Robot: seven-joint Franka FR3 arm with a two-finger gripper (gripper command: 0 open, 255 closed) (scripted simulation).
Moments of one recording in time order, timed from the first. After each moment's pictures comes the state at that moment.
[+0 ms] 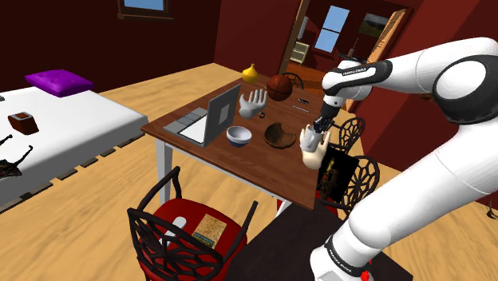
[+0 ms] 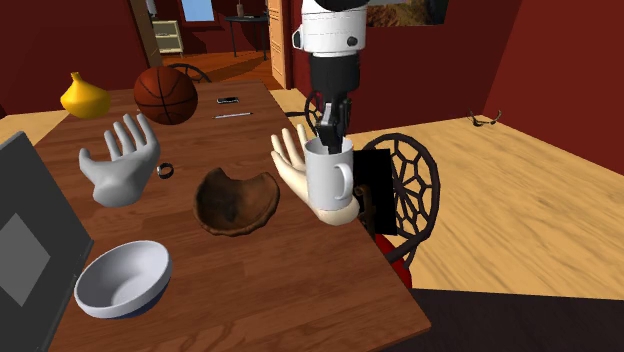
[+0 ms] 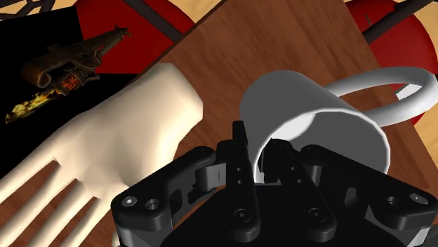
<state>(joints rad) -0.21 -0.18 -0.53 -2.26 -0.11 2.02 -0.41</state>
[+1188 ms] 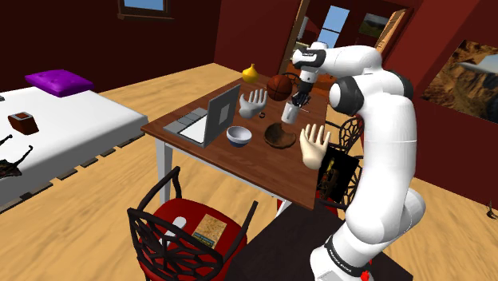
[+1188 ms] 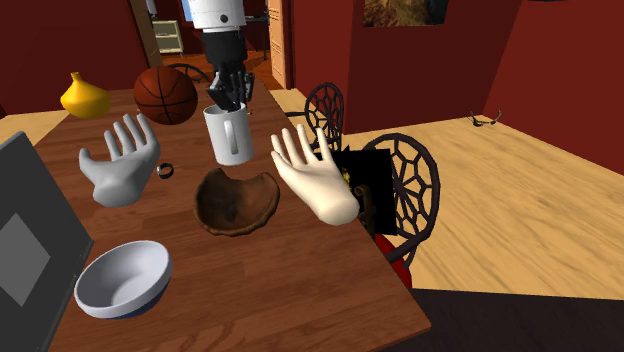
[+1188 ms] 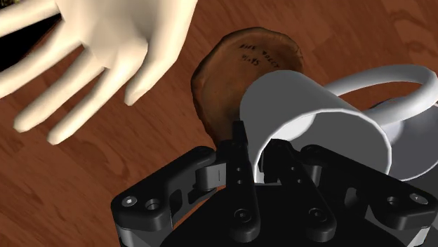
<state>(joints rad) -0.32 0.57 -0.49 -1.29 0.25 1.72 -0.53</state>
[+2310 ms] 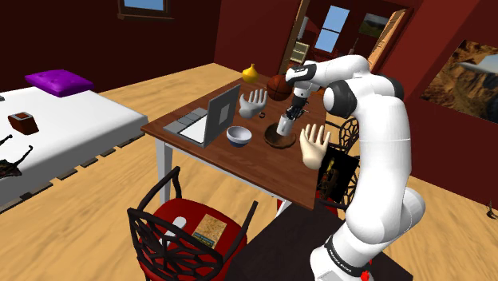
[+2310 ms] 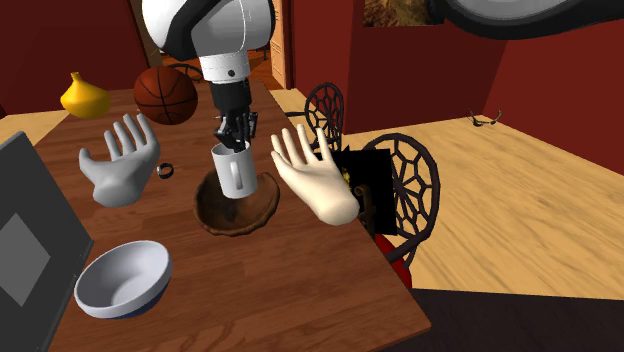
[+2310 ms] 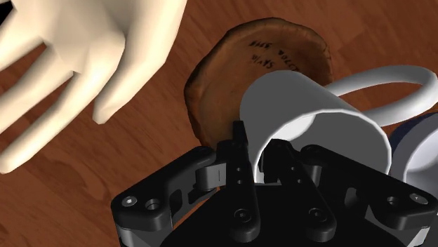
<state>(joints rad) -0.32 0.63 -0.47 -1.41 0.28 1.89 -0.55</state>
